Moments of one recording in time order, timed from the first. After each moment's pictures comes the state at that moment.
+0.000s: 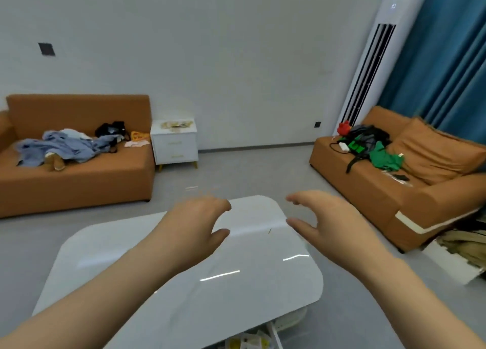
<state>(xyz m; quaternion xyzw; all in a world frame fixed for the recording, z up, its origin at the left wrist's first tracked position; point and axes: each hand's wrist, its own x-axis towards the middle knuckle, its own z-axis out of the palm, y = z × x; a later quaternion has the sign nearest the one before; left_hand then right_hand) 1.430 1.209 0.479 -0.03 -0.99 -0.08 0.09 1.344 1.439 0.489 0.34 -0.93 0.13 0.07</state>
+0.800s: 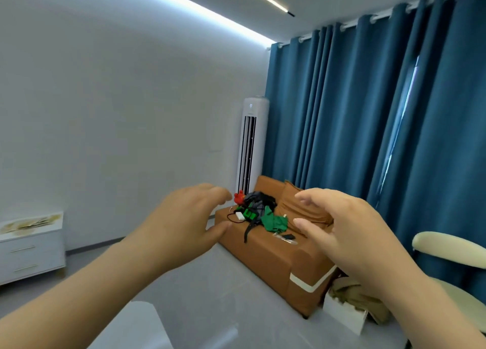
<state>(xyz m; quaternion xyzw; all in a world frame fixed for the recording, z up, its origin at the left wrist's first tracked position) 1.239 1.564 0.641 -0.24 -0.91 -0.10 0.31 1.261 1.804 0.647 0.17 -0.93 0.12 0.30</state>
